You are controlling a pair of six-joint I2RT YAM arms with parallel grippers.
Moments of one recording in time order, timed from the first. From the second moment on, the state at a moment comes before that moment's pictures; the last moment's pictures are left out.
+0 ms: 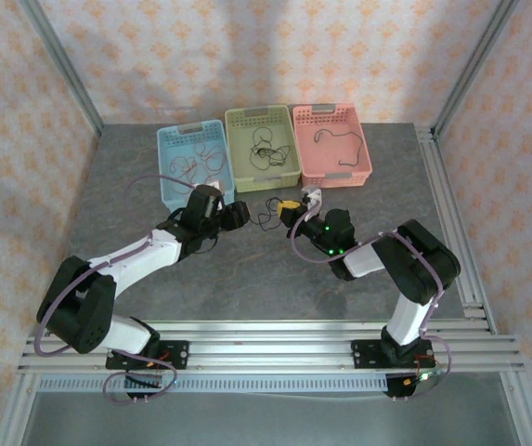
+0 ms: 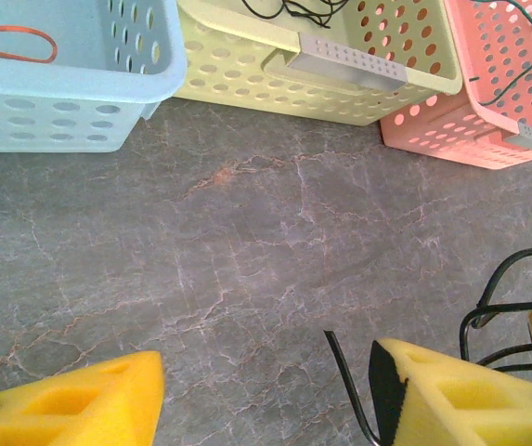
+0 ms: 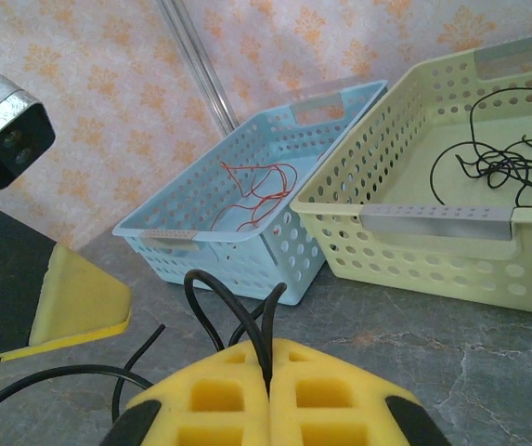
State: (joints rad) left arm -0.46 1.41 0.79 -0.05 0.03 -0.73; right arm 0.55 1.76 0.54 1.17 -0.29 0.35
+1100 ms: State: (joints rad) left arm -0.46 1.46 0.82 -0.05 0.08 -0.73; right arm 0.57 1.79 0.55 1.26 -0.42 0.39
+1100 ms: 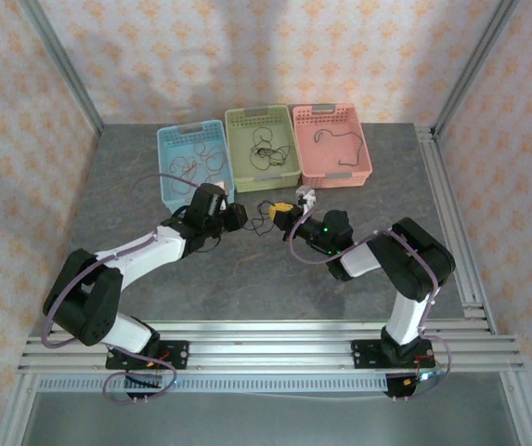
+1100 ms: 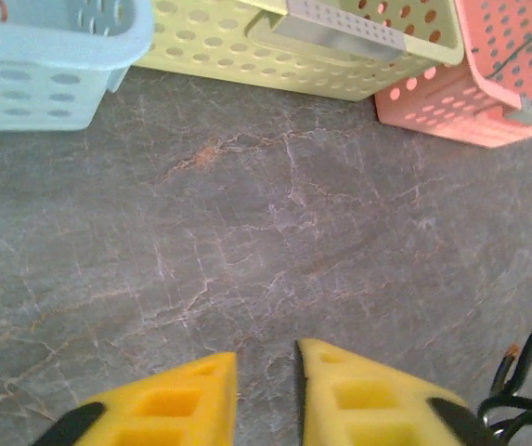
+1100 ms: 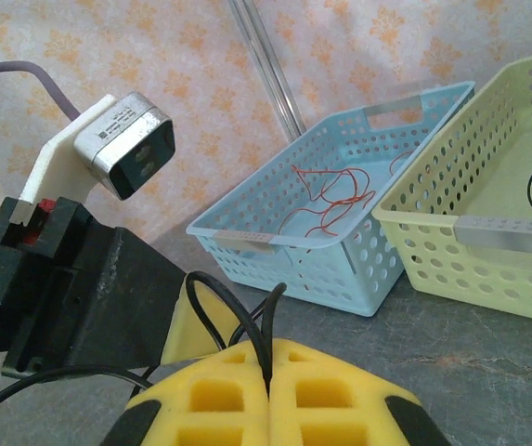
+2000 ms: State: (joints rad) left arm -0.38 1.17 0.59 0.00 -0.13 -0.88; right arm 0.58 1.74 0.59 0.94 -0.26 0.21
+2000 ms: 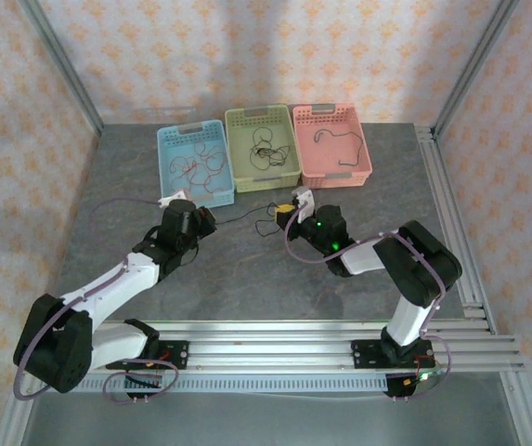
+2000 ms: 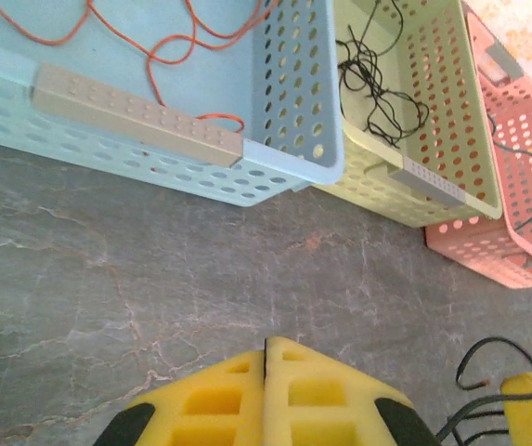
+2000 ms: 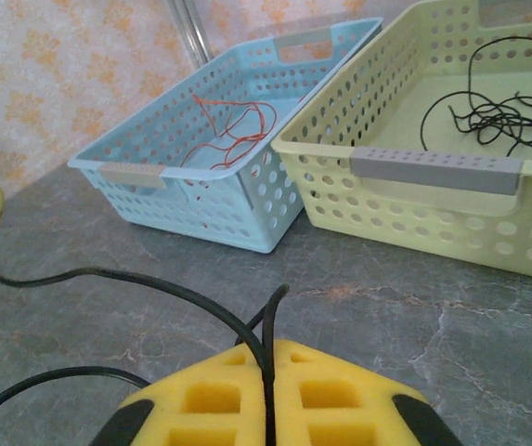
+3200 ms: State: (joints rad) left arm -0.38 1.16 0.53 0.14 -0.01 -0.88; right arm 0.71 1.76 0.69 0.67 -0.24 -0.03
